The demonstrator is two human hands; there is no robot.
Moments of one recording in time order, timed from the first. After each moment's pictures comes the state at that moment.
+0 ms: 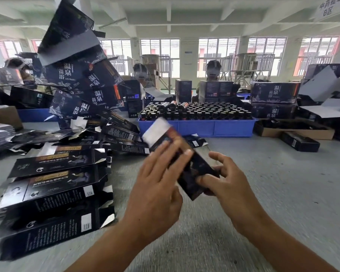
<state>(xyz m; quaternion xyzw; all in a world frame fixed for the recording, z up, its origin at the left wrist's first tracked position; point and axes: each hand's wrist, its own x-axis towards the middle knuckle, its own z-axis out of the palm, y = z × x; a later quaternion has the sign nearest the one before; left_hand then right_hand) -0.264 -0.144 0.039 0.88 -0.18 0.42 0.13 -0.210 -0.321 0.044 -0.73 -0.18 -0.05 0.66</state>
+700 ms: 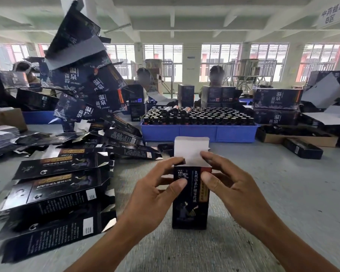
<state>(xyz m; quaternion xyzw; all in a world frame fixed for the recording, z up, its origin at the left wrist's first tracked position) -0.267 -0.139 0.047 0.75 -0.13 0.22 0.61 -0.216 -0.334 0.062 -0.73 -0.33 -0.07 0.60</state>
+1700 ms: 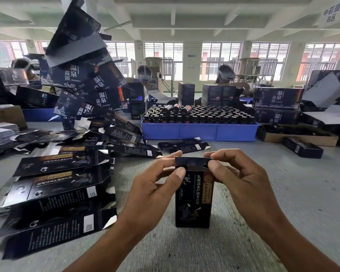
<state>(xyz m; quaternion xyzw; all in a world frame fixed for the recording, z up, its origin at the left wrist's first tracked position) -0.273 -0.142 0.052 0.74 -0.15 0.26 0.60 -0.221 -0.332 0.069 -0.67 -0.30 -0.13 0.67</state>
